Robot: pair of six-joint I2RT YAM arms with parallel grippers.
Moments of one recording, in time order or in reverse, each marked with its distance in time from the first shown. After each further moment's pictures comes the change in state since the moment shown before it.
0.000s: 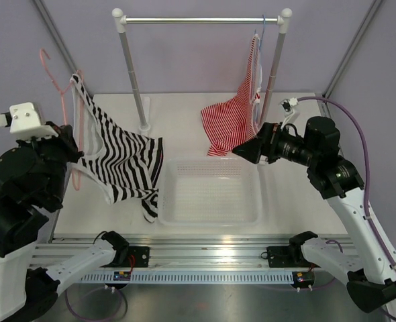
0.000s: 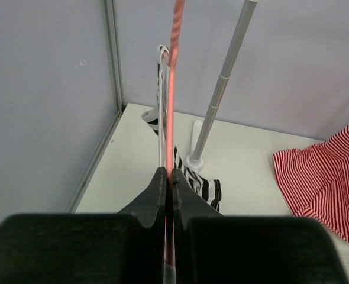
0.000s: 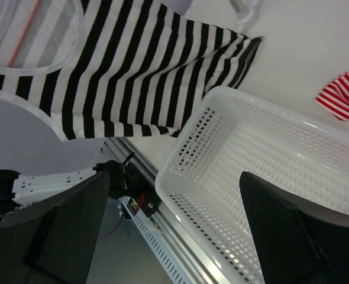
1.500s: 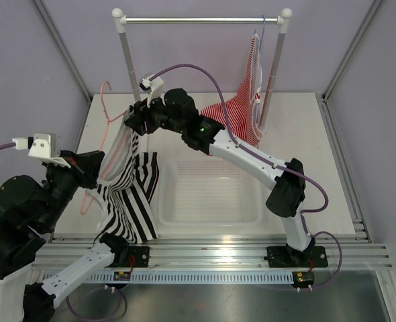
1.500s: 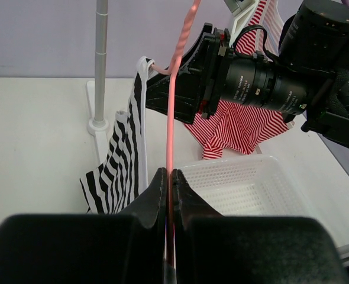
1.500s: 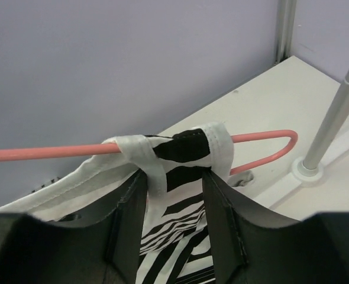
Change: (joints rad) left arm 0.002 -0.223 -0.201 -0.065 0.482 -0.145; right arm 0.597 1.110 0.882 0.429 0.387 -0.325
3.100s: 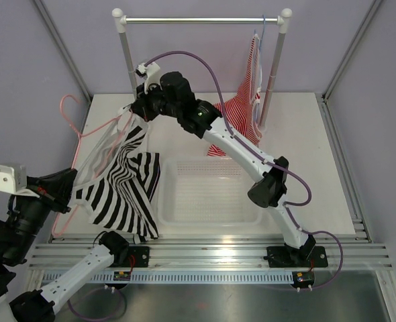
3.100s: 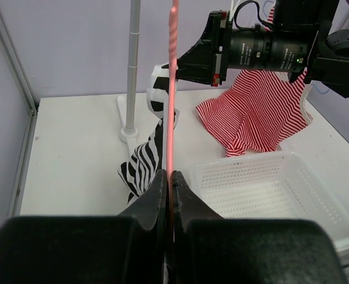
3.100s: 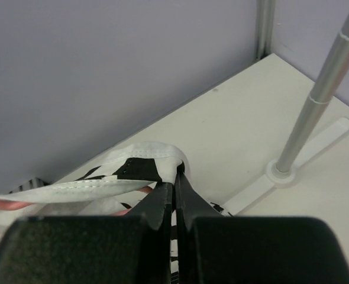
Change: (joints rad) left arm 0.000 -0.119 0.106 -0.152 -0.037 0.124; right arm -0.048 0.237 0.489 -0.334 0.026 -0.067
